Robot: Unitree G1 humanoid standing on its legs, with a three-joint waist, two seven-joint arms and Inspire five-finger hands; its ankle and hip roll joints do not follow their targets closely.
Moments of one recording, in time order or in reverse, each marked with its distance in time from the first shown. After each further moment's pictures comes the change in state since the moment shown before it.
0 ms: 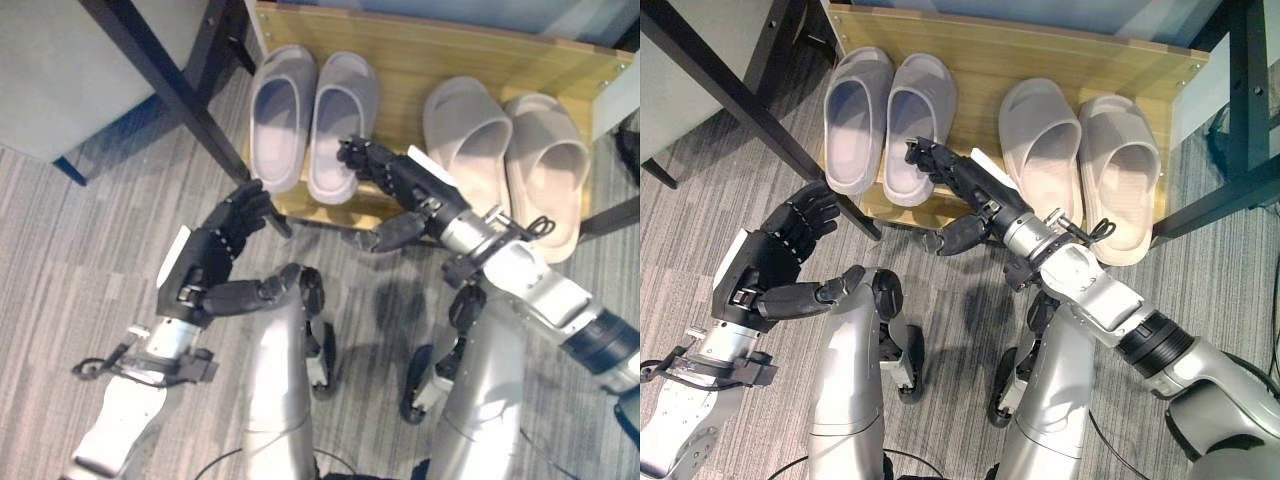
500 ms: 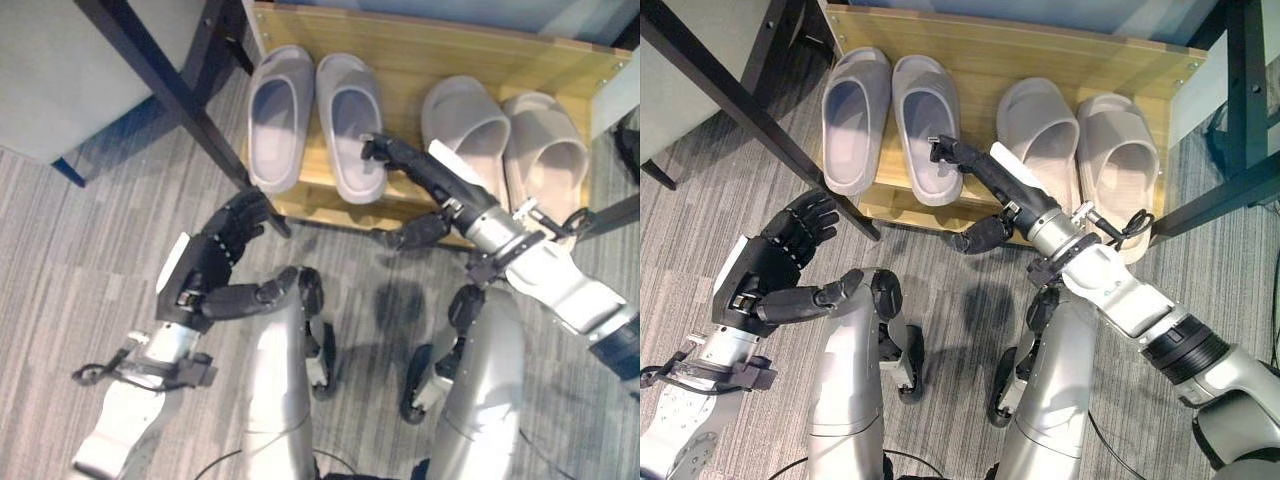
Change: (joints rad) left arm 0.018 -0.003 -0.001 0.000 0.005 0.001 -0.003; right arm 0.050 -0.136 -0.067 -0.052 -0.321 0.003 -0.049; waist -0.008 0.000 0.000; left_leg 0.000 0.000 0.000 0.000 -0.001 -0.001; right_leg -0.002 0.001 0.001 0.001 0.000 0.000
